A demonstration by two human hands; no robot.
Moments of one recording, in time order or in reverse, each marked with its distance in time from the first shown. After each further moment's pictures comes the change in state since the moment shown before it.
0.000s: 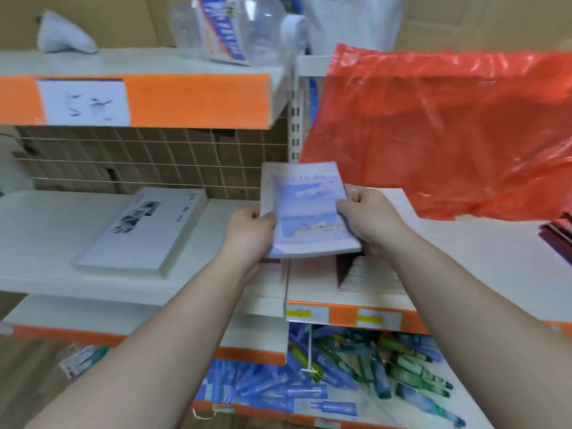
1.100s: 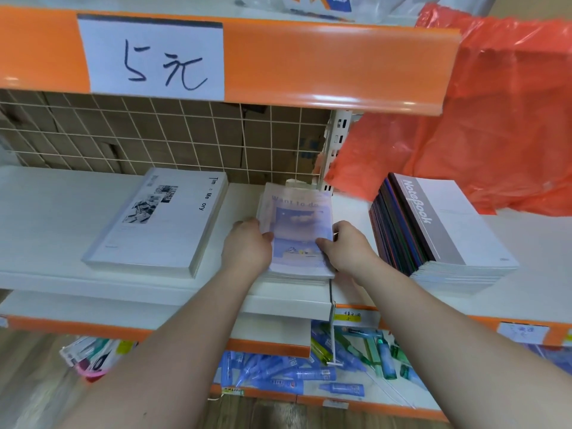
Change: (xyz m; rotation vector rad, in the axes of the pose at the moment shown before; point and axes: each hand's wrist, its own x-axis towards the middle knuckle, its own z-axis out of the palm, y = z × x) left_hand 0.094 -0.100 -0.075 0.769 -0.048 0.095; right_hand 0.012 0.037 0.145 -0.348 -0.191 0.126
